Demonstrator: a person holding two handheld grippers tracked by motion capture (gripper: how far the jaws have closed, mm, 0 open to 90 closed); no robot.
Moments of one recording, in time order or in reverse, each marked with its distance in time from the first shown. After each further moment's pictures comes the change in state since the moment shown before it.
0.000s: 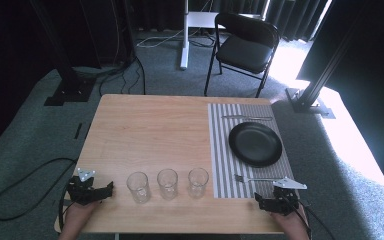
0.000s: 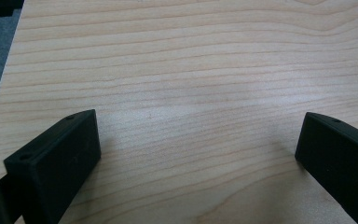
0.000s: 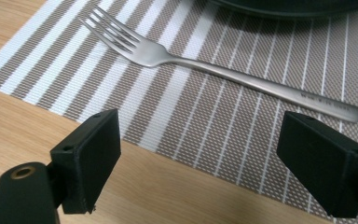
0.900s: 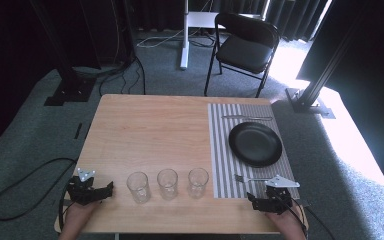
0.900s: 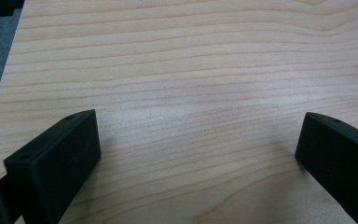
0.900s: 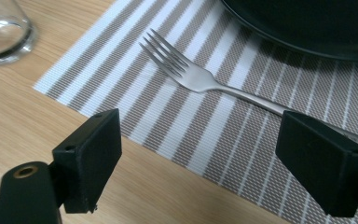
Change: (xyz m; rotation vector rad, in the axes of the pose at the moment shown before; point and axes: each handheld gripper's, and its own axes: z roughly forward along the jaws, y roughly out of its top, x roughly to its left) left arm 0.000 0.000 0.000 -0.001 0.002 -0.003; right arm 0.022 0.015 -0.003 -0.018 0.062 -0.080
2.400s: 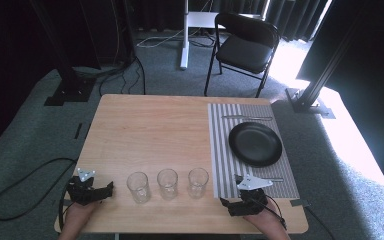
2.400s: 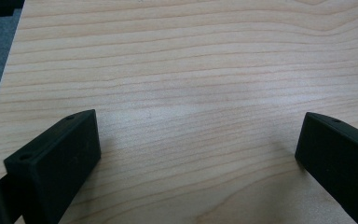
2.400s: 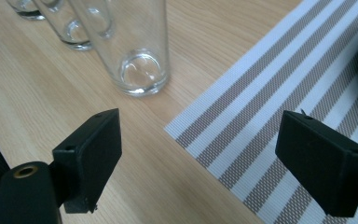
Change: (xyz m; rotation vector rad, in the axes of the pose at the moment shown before) left arm 0.000 0.000 0.000 0.001 0.000 0.001; right arm 0.067 0.035 0.008 -0.048 0.224 -0.207
